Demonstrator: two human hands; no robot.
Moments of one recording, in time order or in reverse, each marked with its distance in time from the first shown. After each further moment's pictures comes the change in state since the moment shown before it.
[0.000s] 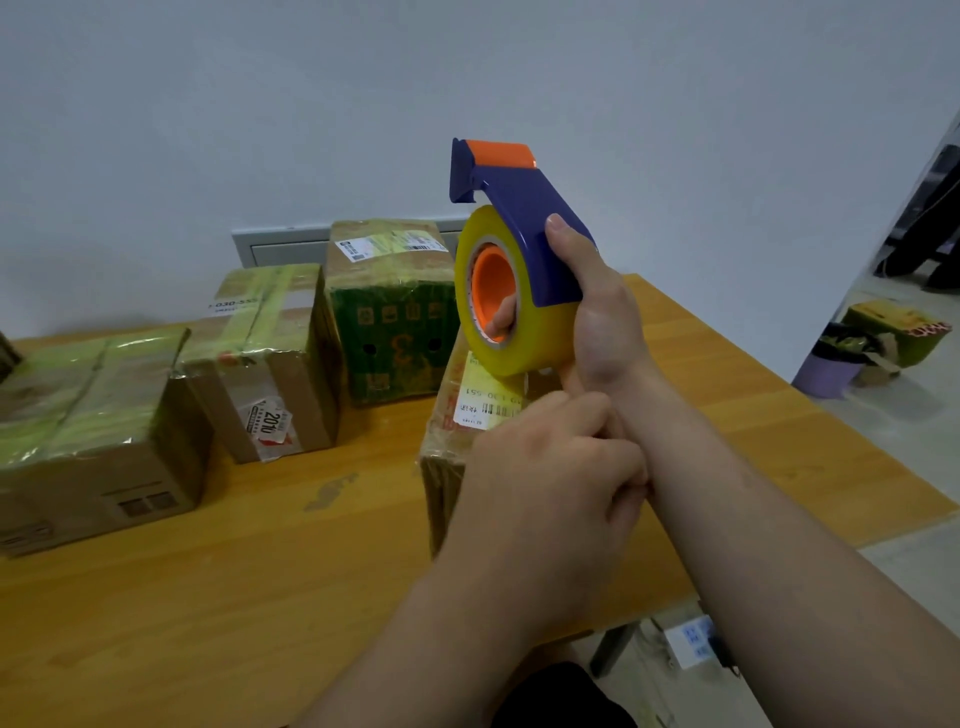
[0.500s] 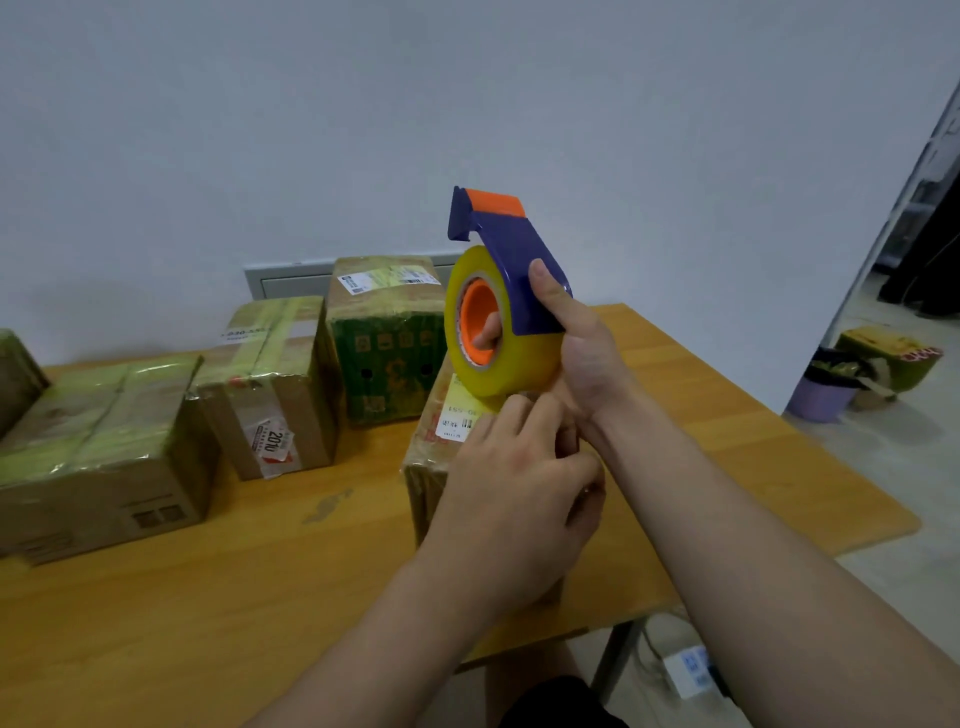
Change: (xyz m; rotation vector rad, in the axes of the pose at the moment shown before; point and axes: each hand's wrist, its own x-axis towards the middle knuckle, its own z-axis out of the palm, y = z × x) left_hand -0.001 0.006 0.010 0.233 -0.079 -0.008; right_hand -0.006 -0.012 -0.009 0.172 -0.067 0.140
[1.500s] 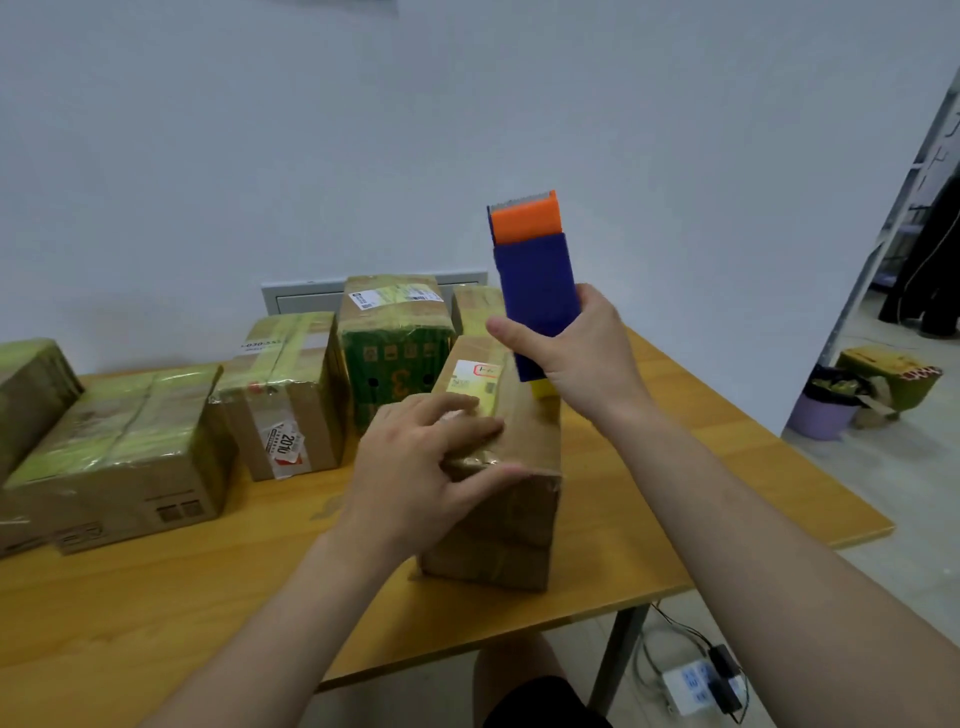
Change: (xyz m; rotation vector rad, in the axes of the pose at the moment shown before) left_hand -0.024 -0.062 -0.010 -0.134 0.090 -0.203; right_hand -0.020 -0.022 -0.009 -0.889 0.221 -0.282
